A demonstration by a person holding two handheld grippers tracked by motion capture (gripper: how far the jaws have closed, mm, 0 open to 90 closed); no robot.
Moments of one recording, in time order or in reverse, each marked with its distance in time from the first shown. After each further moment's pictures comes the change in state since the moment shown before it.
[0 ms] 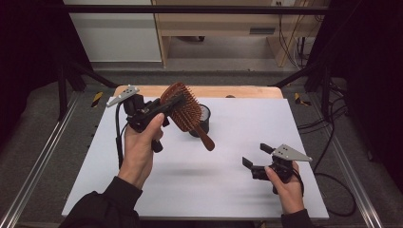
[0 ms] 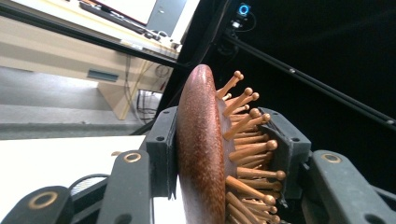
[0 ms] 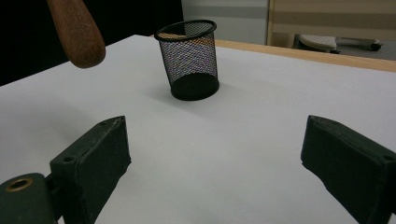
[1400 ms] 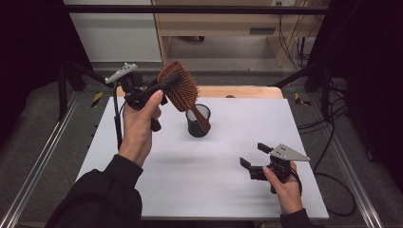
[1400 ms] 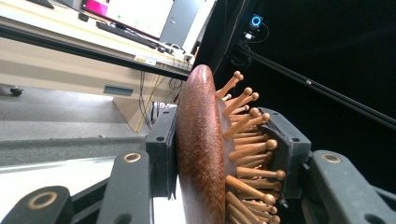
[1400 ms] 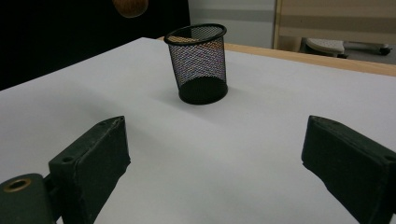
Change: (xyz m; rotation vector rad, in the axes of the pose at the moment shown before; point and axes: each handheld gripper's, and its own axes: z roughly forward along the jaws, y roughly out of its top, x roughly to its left) left arm 0.012 0.040 0.021 -0.036 0.047 0.028; right arm 0.005 0.002 0.003 -0.010 0.026 -0.009
